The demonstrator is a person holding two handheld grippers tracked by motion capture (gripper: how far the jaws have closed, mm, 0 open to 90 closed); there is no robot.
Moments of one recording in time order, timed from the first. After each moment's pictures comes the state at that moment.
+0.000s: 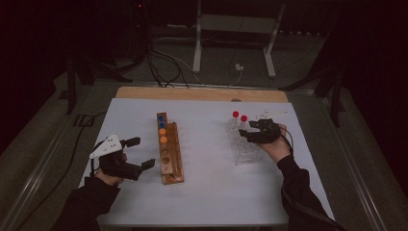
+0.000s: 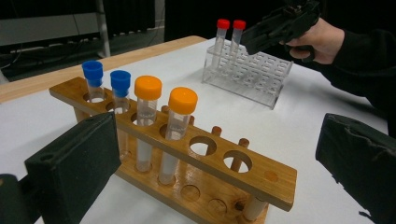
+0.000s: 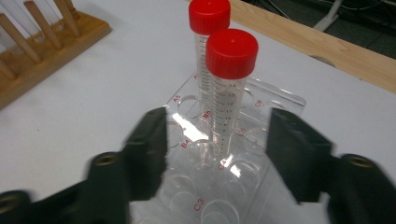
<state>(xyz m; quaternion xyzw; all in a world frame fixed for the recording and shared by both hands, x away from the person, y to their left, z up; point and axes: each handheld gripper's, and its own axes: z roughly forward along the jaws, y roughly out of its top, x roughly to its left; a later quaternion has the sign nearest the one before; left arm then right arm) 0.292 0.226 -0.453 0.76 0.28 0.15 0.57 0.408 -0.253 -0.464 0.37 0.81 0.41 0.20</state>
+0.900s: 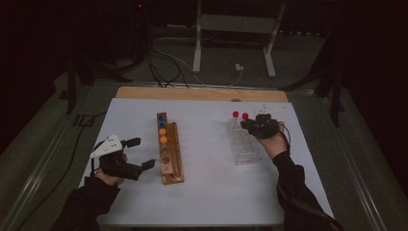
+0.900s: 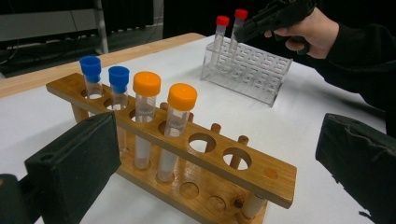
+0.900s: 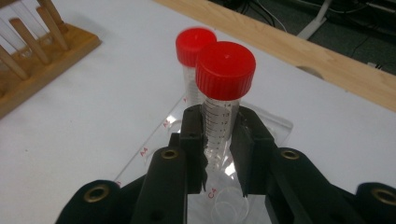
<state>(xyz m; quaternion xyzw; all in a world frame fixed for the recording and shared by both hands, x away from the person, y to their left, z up) 0.293 0.226 -0.454 0.76 0.28 0.14 0.57 0.417 -0.246 -0.452 0.38 0.80 0.41 0.21</state>
